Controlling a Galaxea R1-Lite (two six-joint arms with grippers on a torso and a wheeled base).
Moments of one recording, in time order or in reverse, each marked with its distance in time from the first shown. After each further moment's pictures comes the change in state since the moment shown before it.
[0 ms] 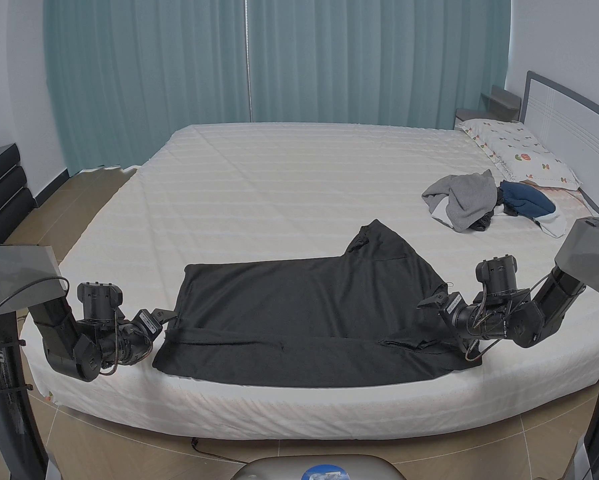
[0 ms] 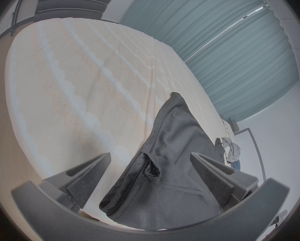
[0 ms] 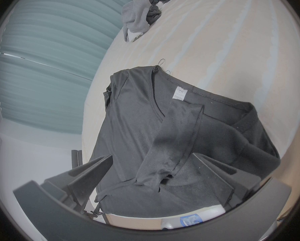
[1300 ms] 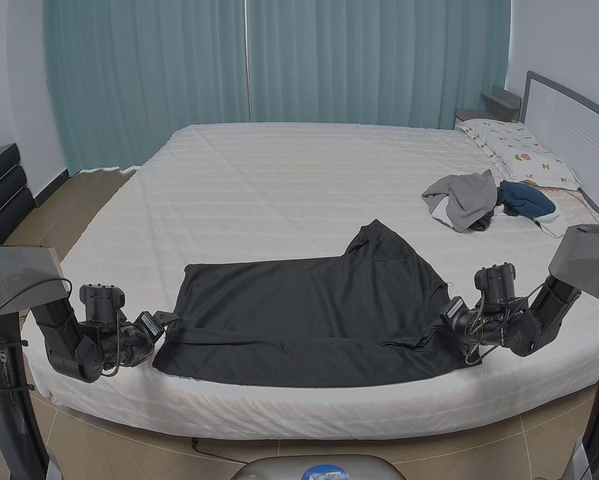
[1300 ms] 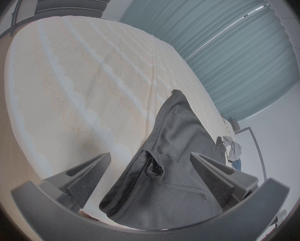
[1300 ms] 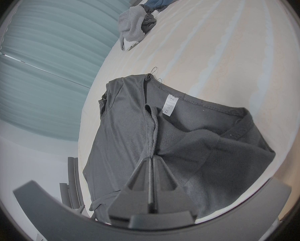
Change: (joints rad) left arm 0.000 0.011 -0.002 -0.001 0.002 0.001; right arm 0.002 0.010 0.049 -0.074 -0.089 0.003
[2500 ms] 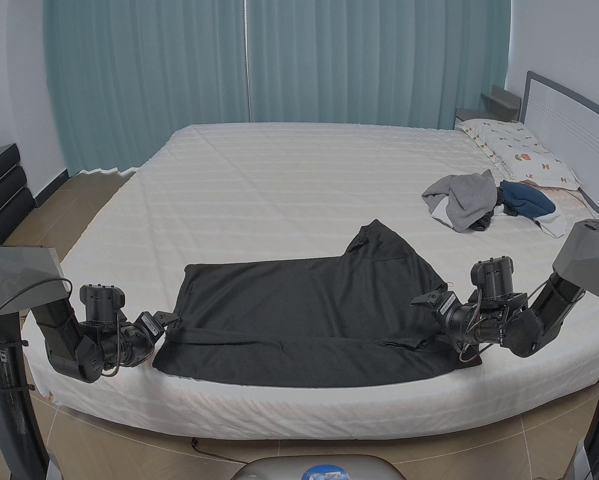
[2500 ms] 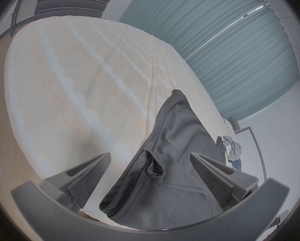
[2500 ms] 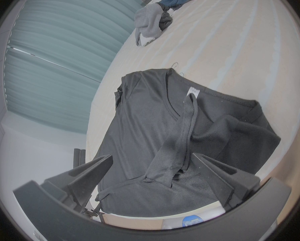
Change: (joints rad) left arm 0.000 0.002 -0.001 -0.001 0.000 0.001; right arm 0.055 -0.031 -0.006 -0.005 0.024 -0.012
